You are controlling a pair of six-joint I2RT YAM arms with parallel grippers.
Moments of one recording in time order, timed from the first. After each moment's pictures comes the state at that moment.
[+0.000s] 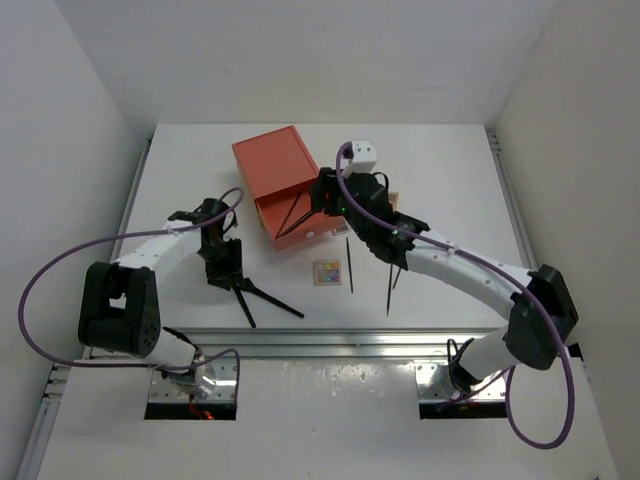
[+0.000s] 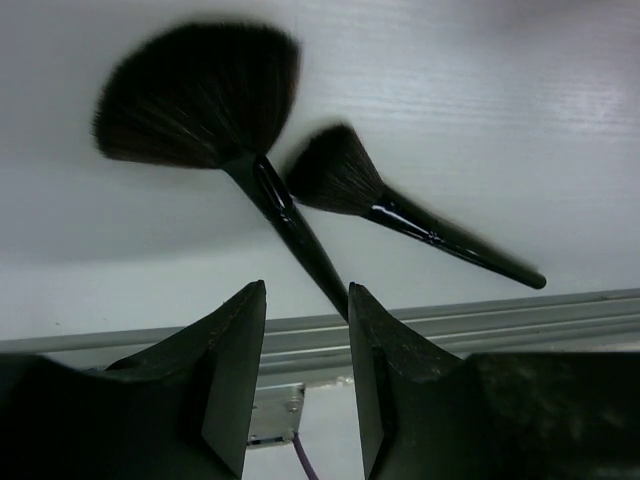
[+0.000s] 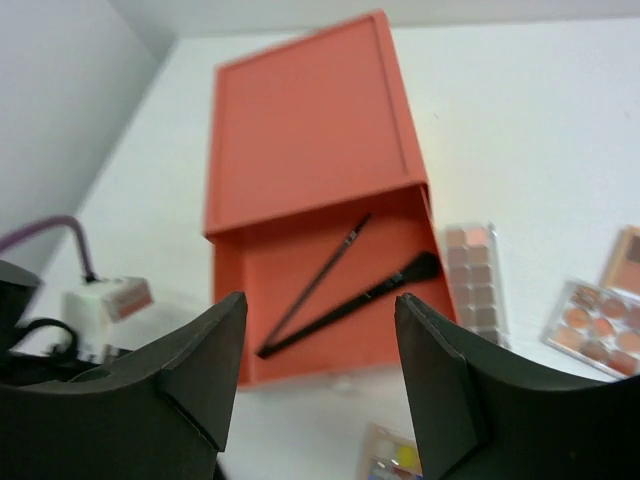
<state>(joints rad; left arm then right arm) -0.14 1.47 0.92 -0.83 0.14 -0.31 0.80 1.48 1.13 0.12 0.39 0.43</state>
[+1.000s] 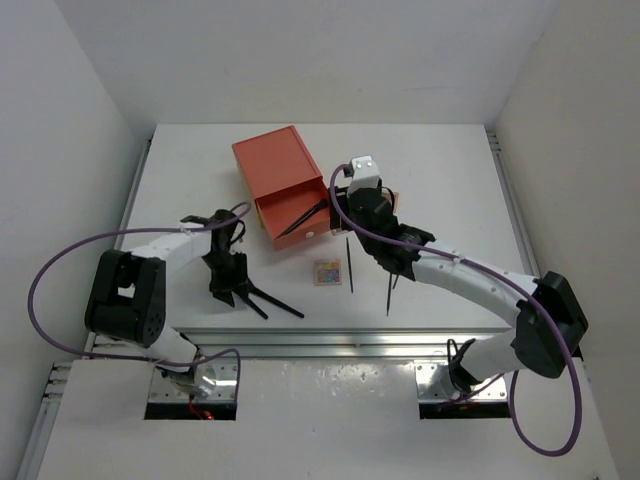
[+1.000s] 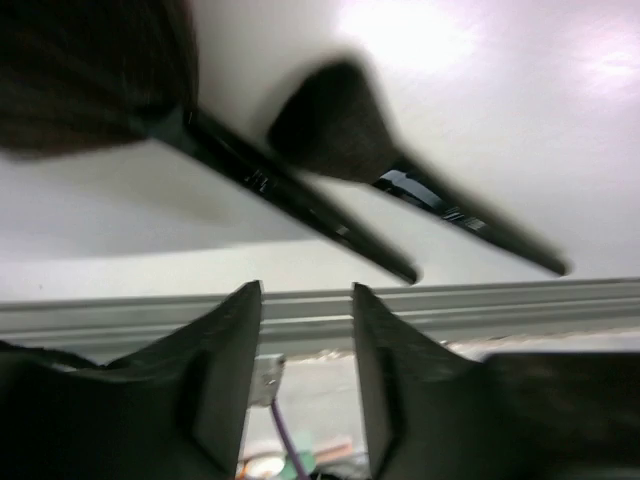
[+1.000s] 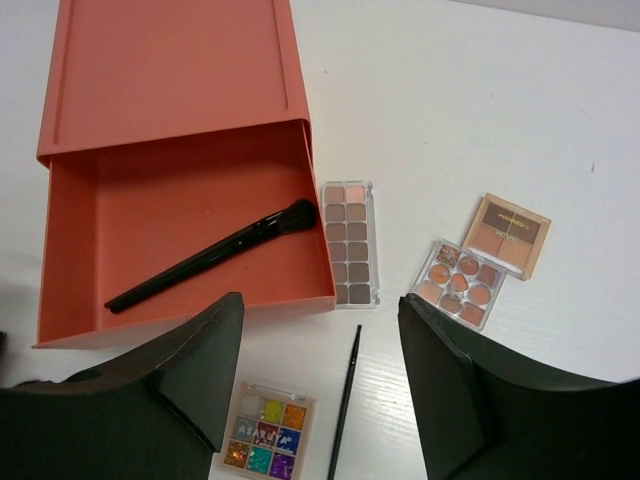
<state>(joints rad) -0.21 1.54 0.87 -0.87 0.16 -0.41 0.80 1.42 0.98 0.06 0.52 0.21</state>
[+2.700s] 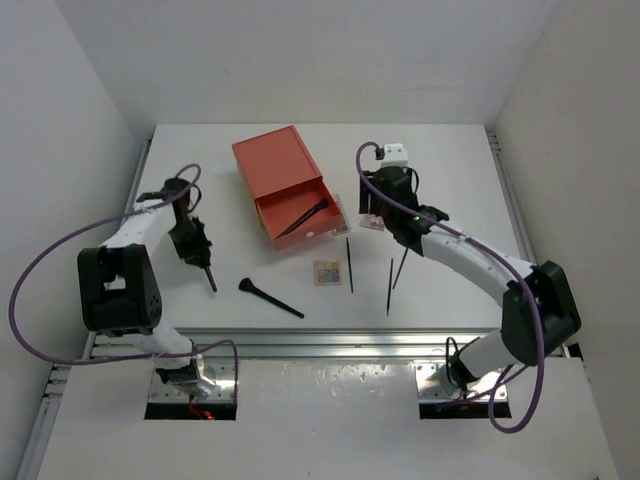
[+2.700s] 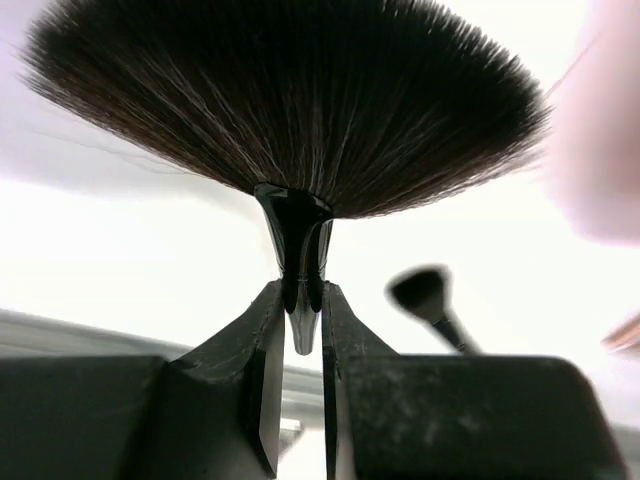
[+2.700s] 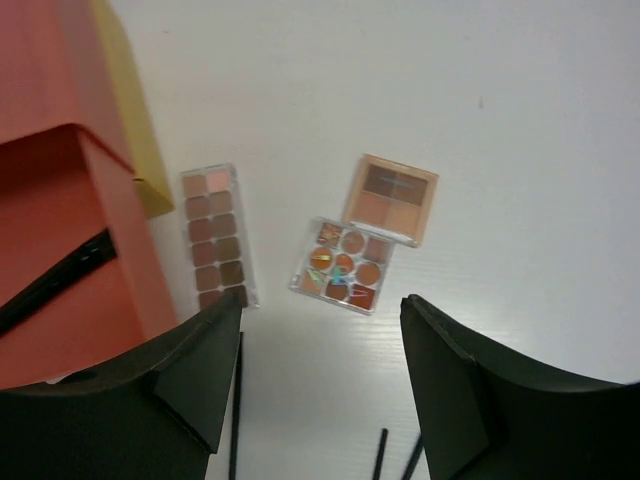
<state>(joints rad) 0.10 1.60 1.07 -0.87 0.03 -0.40 0.57 1.49 1.02 -0.04 0.46 0.22</state>
